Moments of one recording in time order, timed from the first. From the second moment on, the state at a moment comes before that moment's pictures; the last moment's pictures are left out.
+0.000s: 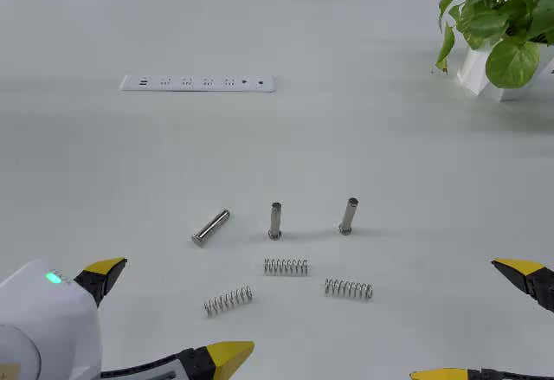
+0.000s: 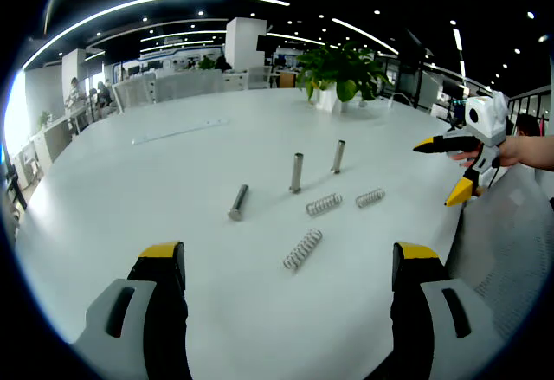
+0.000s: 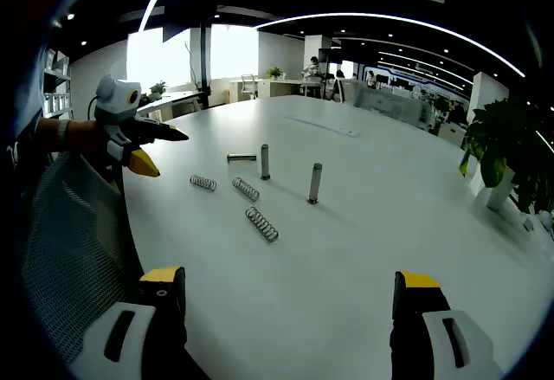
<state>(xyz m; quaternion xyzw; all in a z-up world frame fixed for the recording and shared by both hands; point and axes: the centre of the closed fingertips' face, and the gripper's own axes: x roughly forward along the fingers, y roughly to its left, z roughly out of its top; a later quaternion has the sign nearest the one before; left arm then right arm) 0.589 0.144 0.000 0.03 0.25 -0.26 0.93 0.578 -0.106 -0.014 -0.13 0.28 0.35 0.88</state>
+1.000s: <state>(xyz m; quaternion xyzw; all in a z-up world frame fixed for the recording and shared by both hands) 0.594 0.155 0.002 0.01 0.26 -0.26 0.93 0.590 -0.115 0.000 -0.14 0.28 0.35 0.88</state>
